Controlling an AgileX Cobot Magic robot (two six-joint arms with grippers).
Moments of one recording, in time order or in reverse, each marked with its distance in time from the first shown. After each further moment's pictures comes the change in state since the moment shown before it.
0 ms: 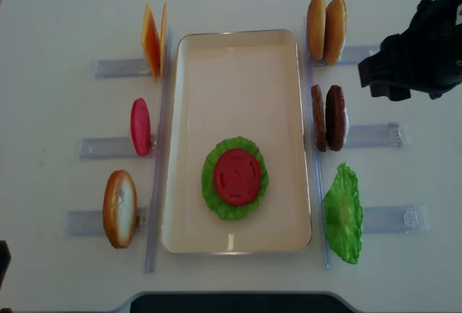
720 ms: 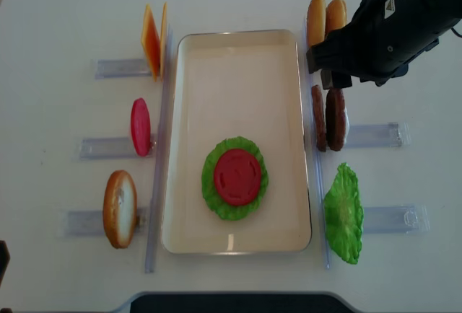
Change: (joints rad) left arm 0.000 0.000 0.000 0.000 0.000 0.000; right arm 0.073 0.197 -0.100 0.000 -0.068 0.112
